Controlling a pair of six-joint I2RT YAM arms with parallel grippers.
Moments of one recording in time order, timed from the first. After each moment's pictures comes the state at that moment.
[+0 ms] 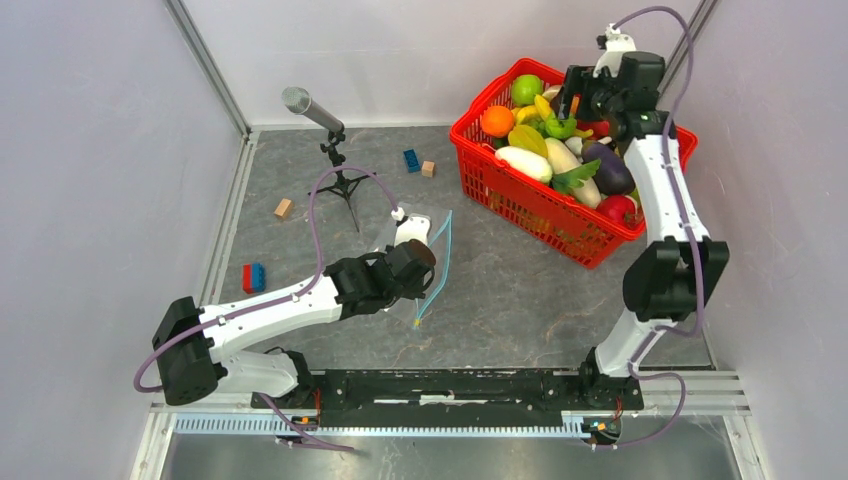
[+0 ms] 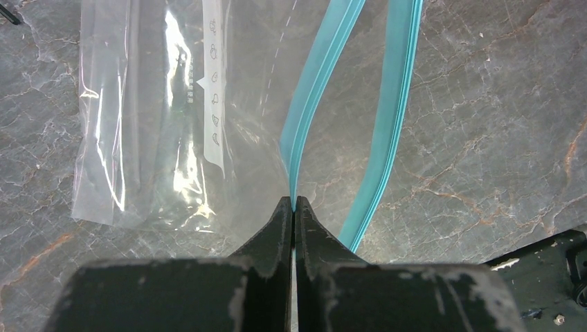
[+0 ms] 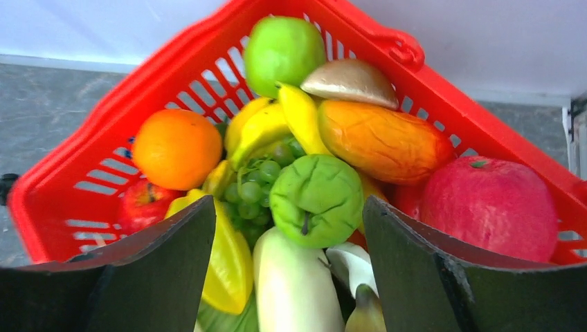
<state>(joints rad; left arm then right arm) -1.06 1.26 0.95 -0.54 -0.46 -0.63 -0.04 1.74 1.79 -0.42 -0.27 0.07</state>
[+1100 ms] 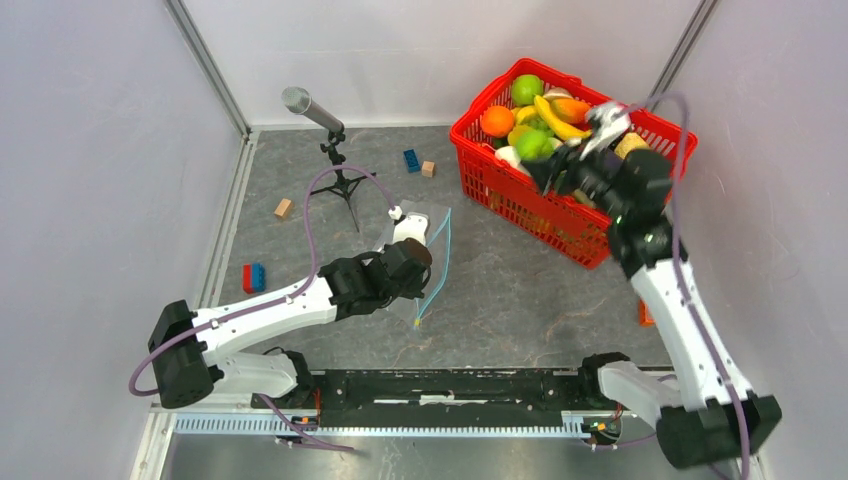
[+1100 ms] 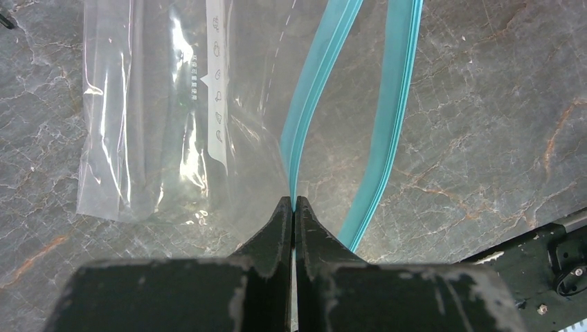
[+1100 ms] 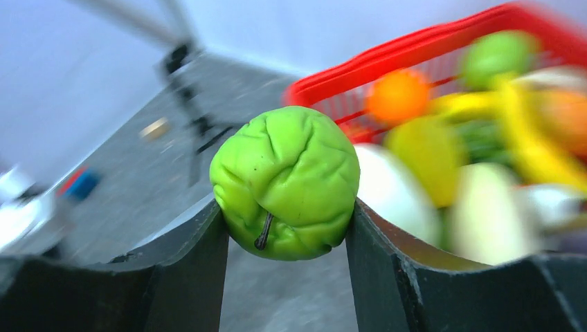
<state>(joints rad) -1.06 1.23 0.95 -0.54 -0.44 -0.63 0.12 1.11 1.18 -0.14 -0.38 0.13</state>
